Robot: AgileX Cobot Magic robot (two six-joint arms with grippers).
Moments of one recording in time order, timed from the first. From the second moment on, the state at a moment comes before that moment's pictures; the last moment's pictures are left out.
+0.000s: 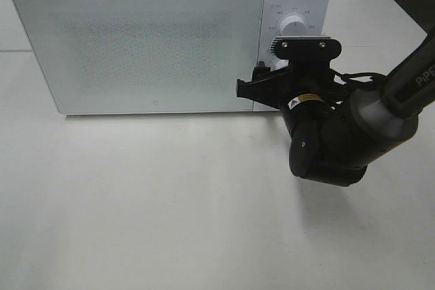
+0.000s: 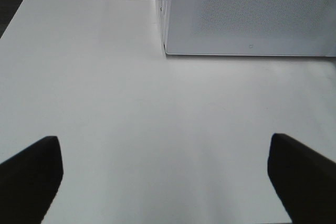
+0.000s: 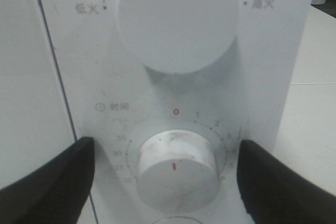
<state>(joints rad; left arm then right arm) -0.06 0.00 -0.52 -0.07 1.07 0.00 0.61 2.11 -0.81 0.72 -1.20 -0.20</state>
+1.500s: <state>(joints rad) -0.06 0.00 -0.52 -0.07 1.07 0.00 0.60 2.11 -0.79 0.66 -1.21 0.61</state>
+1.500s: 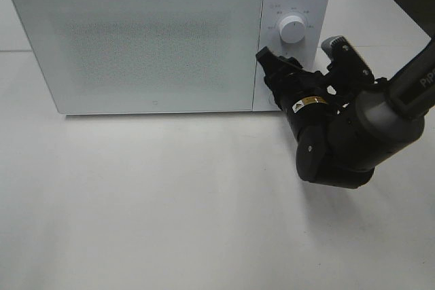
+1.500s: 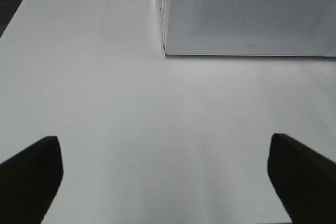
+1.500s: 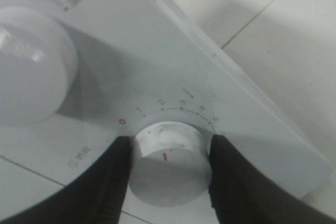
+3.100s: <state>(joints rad) -0.06 0.00 -0.52 -0.07 1.07 0.00 0.61 2.12 -0.80 0.69 -1.21 1.54</state>
